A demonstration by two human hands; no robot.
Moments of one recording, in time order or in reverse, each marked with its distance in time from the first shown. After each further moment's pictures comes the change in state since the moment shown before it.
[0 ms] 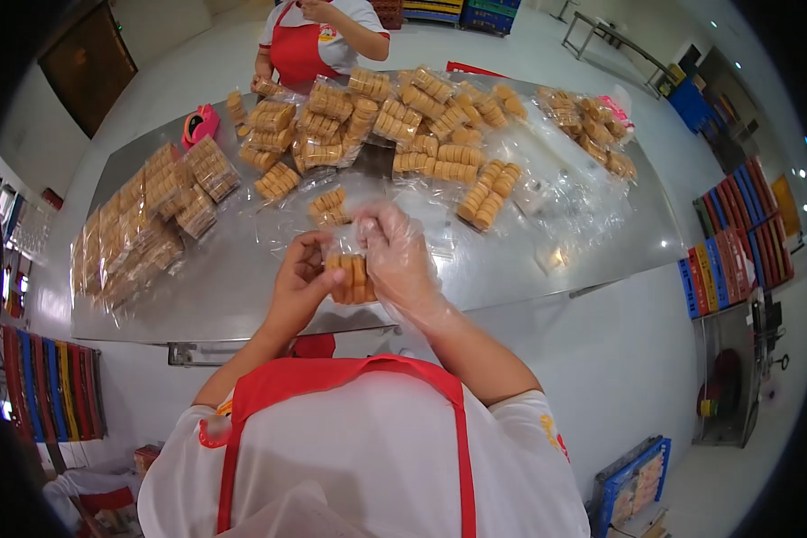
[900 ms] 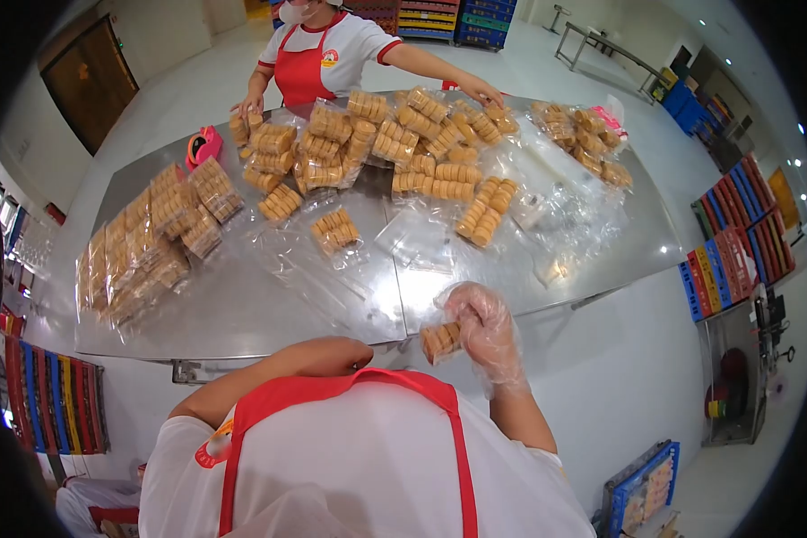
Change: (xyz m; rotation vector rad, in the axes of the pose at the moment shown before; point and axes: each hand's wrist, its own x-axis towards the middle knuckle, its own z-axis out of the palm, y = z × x) left_hand -0.022 -0.015 -0.003 0.913 -1.068 -0.449; right_hand -0.084 -0.016 -0.093 -0.226 0.077 0.054
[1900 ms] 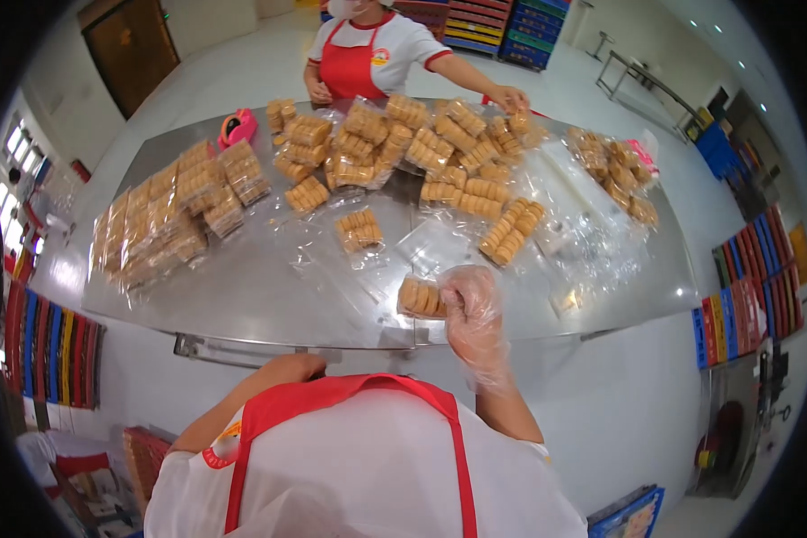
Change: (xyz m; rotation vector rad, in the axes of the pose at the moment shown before) left_hand -0.080 -0.011 0.047 -0.084 0.374 -0.300; right_hand 0.043 0.008 0.025 -0.360 0.068 -0.471
